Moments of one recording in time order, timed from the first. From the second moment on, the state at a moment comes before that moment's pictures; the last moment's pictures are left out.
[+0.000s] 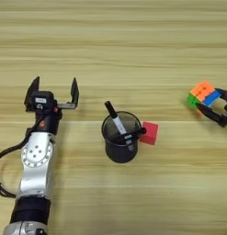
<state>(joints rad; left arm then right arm) -0.12 0.11 0.13 0.29 -0.08 -0.45 -0.11 -0.26 -0.55 -0.04 0.40 0.16 -0.10 0.78</state>
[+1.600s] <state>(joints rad) -0.13 0.11 0.13 0.31 -0.08 -0.46 -0.12 -0.28 -0.48 -0.02 0.33 0.21 -0.35 0.86</state>
